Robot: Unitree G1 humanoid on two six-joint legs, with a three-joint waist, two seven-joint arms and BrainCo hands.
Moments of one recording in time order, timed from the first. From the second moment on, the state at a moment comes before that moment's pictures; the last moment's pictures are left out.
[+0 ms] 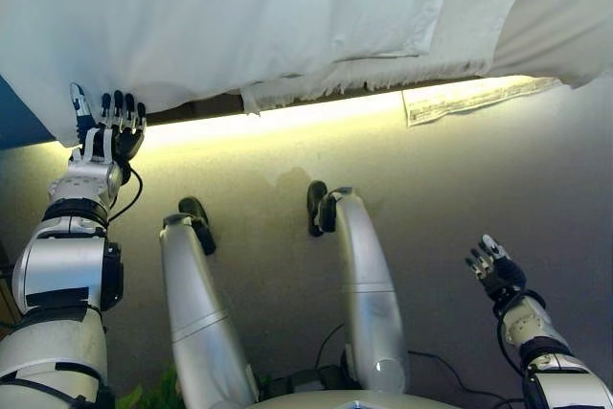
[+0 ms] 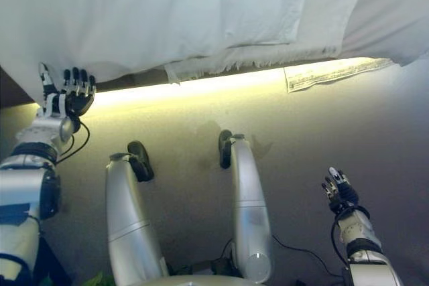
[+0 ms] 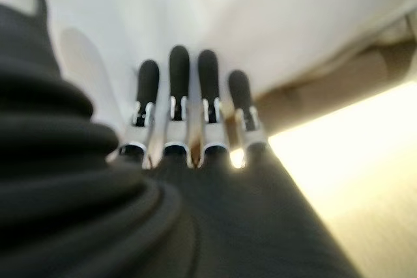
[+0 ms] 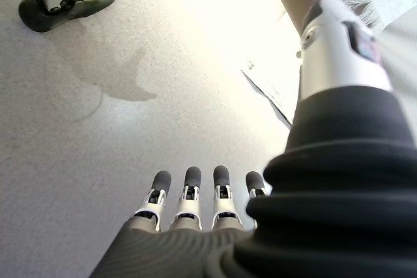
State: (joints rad) left arm -0.95 0.70 -0.01 1.36 -1.67 0.21 -0.16; right arm -0.23 -0.53 -0.07 1.07 1.01 -0.06 0.27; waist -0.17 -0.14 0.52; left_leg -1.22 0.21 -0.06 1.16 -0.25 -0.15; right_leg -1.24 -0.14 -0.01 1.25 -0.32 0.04
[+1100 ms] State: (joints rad) left arm -0.43 0.42 0.12 0.87 -1.53 0.05 -0.31; right arm -0.04 -0.45 -0.17 1.03 0.92 -0.06 0.32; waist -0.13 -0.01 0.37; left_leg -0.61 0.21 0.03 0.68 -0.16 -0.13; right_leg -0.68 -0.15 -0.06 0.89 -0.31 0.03
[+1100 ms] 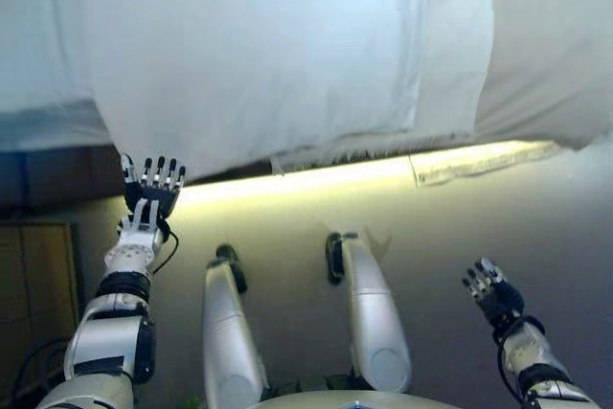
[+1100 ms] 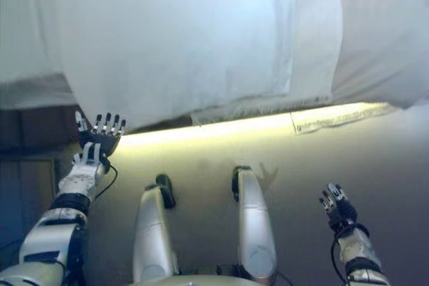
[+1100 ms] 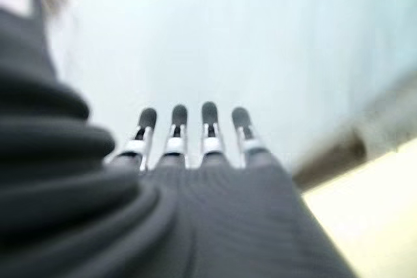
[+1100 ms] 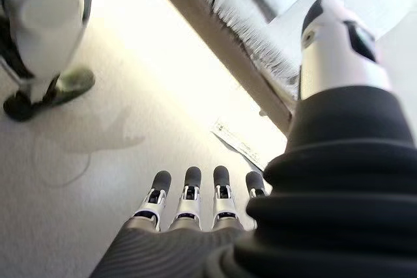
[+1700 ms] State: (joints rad) left arm -0.10 0.29 -0.07 0.90 -0.90 -0.16 -0.27; right arm 0.09 -0.34 -0.12 0.95 0.84 -0.03 0.25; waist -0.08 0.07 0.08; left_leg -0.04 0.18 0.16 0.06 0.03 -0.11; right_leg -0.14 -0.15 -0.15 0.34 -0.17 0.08
